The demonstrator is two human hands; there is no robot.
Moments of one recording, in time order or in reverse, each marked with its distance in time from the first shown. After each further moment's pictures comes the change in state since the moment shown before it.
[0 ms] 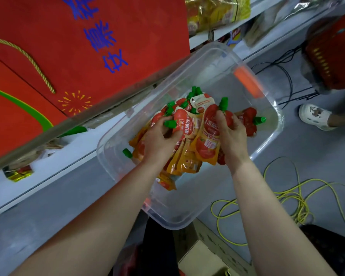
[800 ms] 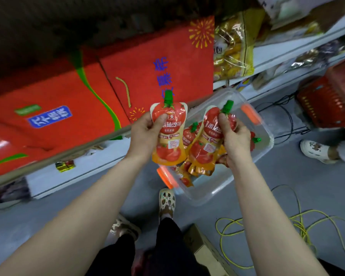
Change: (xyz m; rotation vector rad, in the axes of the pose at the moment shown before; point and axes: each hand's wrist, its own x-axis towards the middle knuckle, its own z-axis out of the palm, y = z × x) left_hand -0.110 0.093 -0.144 -0.227 0.217 0.263; right_hand -0.120 -0.125 0.029 0.092 -0.069 -0.072
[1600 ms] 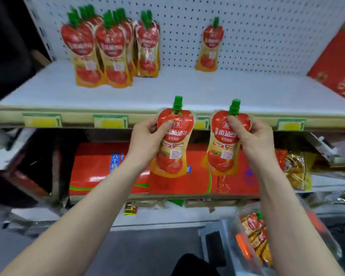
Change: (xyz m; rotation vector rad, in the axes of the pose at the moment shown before) left_hand -0.175 0.188 -0.392 -0.231 0.247 0.518; right_hand -0.327 -0.207 0.244 -0.051 -0.478 -0.793
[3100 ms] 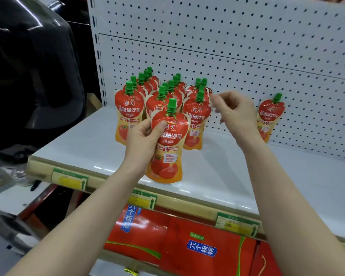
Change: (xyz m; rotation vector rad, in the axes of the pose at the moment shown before) left_hand 0.174 0.060 -0.086 -0.140 0.328 0.157; right_hand 0.241 -0.086 0.198 -0.143 -0.279 -0.334
